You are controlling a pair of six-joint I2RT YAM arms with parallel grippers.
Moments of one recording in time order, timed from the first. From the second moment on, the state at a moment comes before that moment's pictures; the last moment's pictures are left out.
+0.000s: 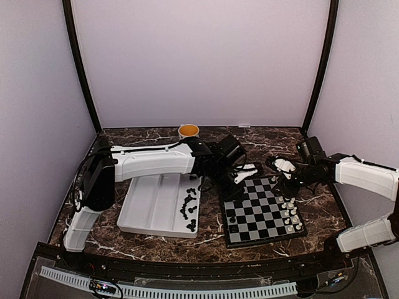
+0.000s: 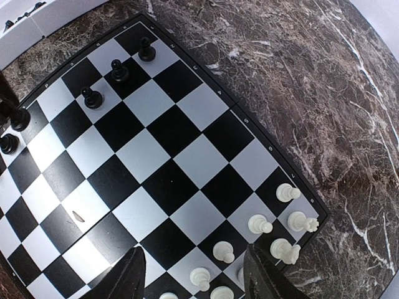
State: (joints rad) left arm -1.07 2.27 1.99 -0.73 0.24 0.16; right arm 0.35 1.22 0.72 -0.48 -0.25 -0.55
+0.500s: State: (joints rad) left arm -1.09 2.38 2.11 -0.81 0.16 0.15; right arm 0.35 1.22 0.72 -0.48 -0.25 -0.55
